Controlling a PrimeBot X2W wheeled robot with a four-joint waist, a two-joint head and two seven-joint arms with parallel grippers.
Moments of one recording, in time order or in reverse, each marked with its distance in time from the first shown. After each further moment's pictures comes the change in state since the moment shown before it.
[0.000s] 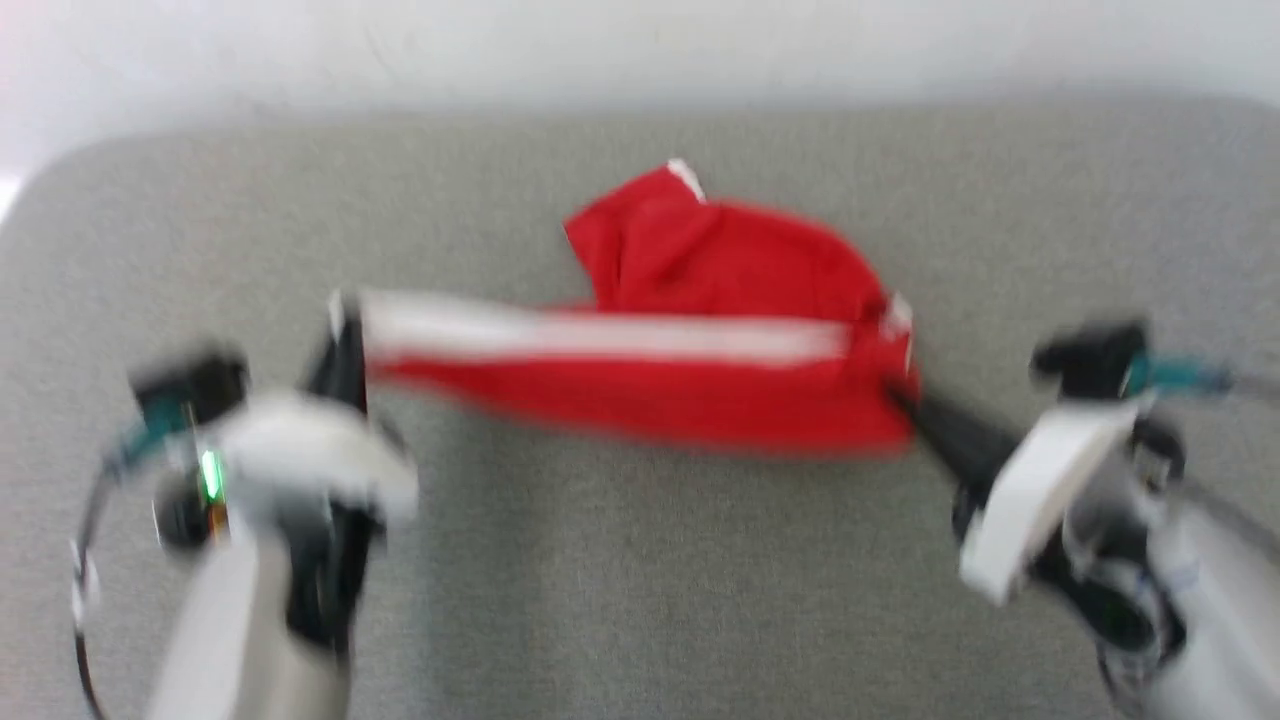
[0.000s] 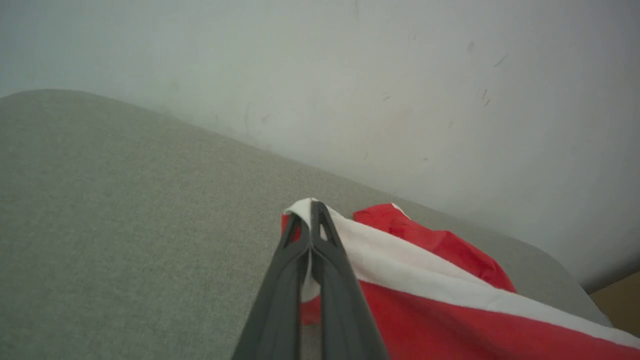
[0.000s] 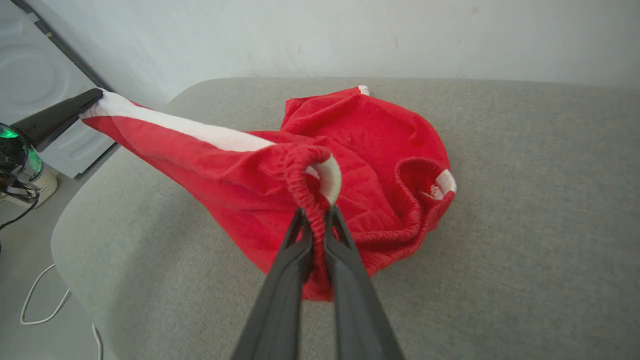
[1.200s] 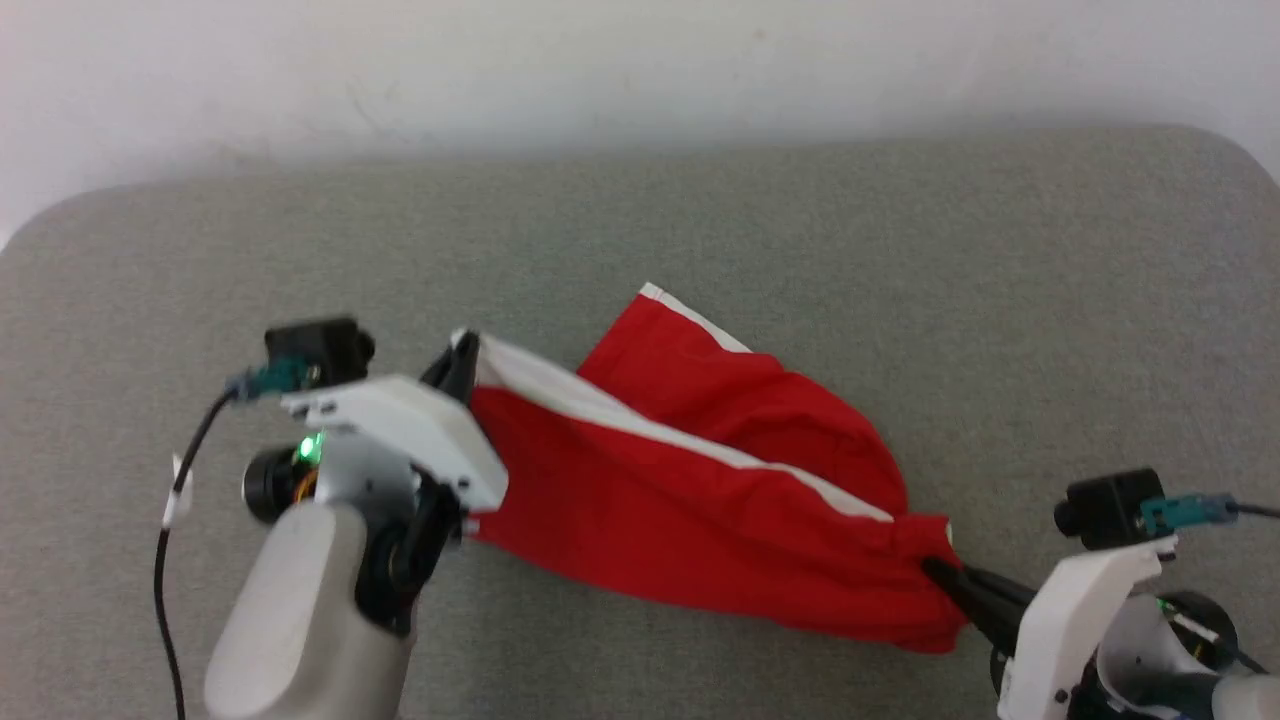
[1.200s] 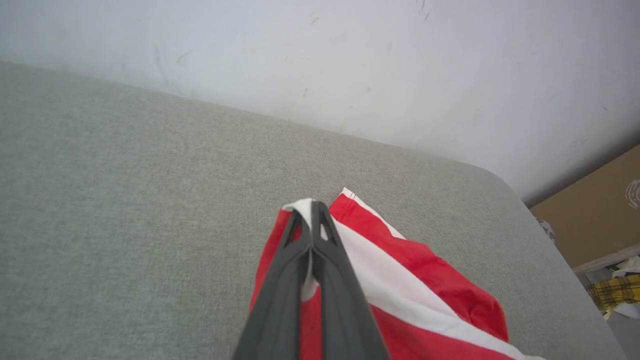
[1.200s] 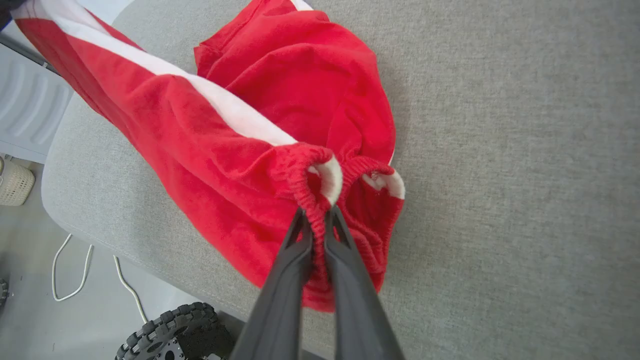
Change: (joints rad) left arm 0.058 -0.013 -0.132 -0.097 -0.001 0.059 0.253; right arm 0.431 0.178 -0.318 -0.265 -0.158 0.000 0.444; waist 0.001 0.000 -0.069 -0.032
